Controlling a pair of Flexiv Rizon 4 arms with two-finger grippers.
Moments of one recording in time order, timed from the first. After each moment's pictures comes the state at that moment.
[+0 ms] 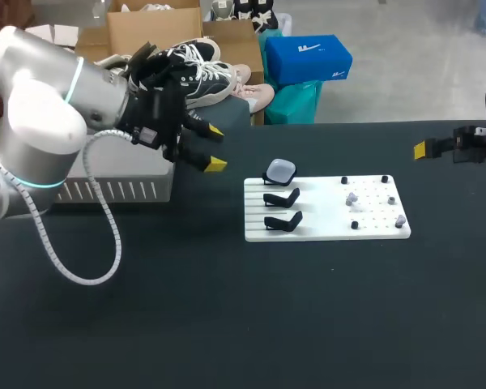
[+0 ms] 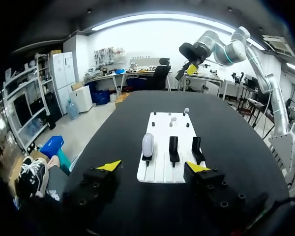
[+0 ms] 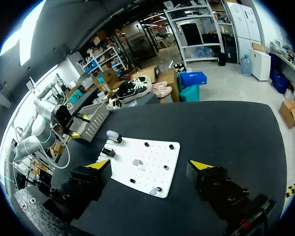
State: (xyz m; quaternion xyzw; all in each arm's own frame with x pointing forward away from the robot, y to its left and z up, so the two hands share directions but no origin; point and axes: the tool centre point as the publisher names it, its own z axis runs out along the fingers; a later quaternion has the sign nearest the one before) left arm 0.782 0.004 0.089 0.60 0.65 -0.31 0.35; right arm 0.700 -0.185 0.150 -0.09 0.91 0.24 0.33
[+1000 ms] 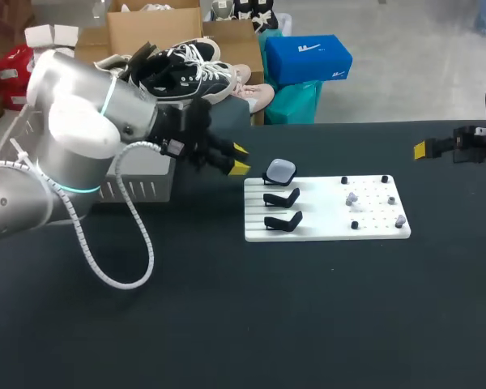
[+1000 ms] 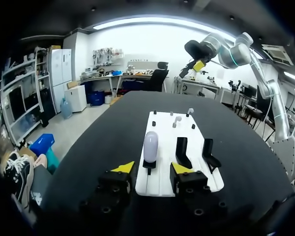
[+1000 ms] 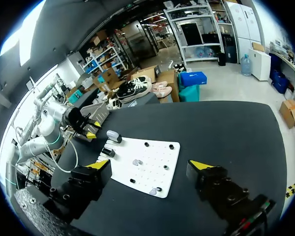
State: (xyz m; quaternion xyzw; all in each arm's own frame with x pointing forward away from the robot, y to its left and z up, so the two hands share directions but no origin) left arm 0.798 -0.036 0.048 0.59 0.64 -0.36 0.34; right arm 0.700 -0.185 0.150 -0.09 0.91 0.24 0.33
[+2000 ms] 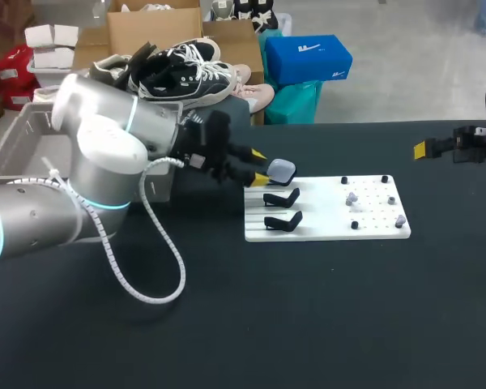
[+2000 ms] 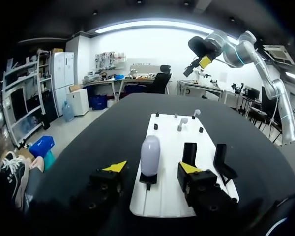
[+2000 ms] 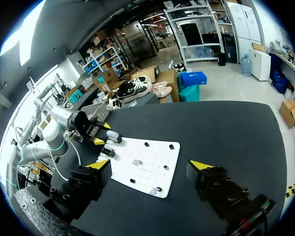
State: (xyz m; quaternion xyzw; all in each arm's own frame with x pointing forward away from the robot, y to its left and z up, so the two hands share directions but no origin) left arm 0.799 -0.075 0.026 0.58 0.64 -0.36 0.36; right arm 0.700 -0.185 0.150 -0.09 0.91 0.24 0.33
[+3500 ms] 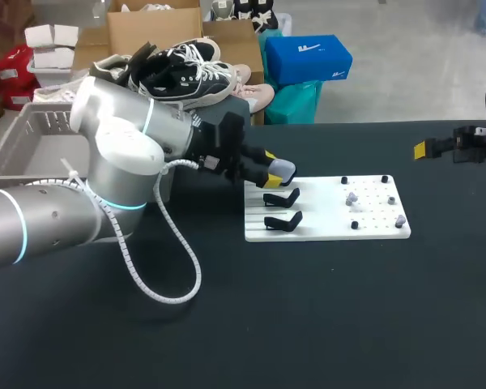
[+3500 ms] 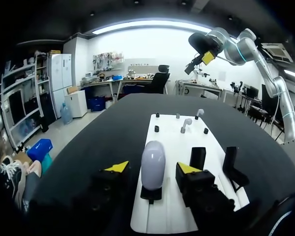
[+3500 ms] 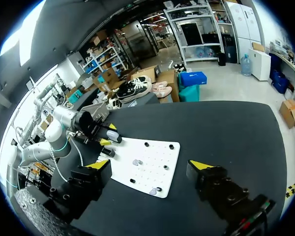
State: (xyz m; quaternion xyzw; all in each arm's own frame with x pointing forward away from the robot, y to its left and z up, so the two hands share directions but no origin) left arm 0.805 -0.098 0.016 0.58 0.63 -0.36 0.36; right arm 0.700 -0.185 0.150 -0.09 0.91 0.24 0.33
